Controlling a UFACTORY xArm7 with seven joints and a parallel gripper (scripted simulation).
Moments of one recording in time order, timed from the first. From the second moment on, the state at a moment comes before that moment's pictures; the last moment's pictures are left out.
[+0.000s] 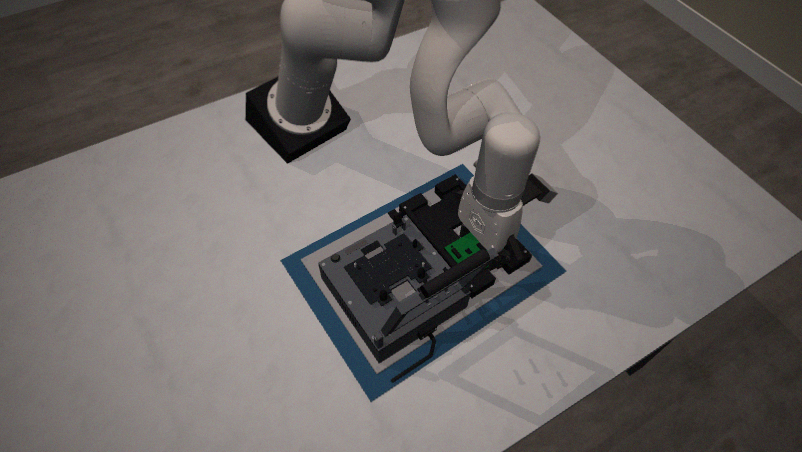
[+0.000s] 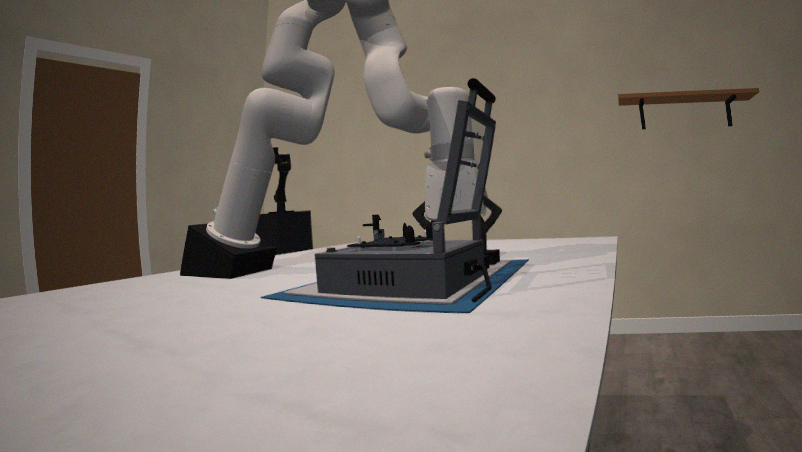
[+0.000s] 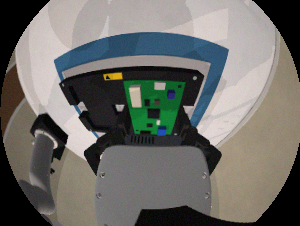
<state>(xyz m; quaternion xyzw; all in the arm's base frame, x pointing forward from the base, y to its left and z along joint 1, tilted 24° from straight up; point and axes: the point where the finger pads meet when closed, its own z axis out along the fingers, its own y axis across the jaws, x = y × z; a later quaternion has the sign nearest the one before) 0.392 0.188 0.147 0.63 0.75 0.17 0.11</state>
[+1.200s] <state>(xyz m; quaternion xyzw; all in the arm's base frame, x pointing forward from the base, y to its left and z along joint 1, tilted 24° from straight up) 0.385 0.186 0.163 0.63 0.75 0.17 0.11</state>
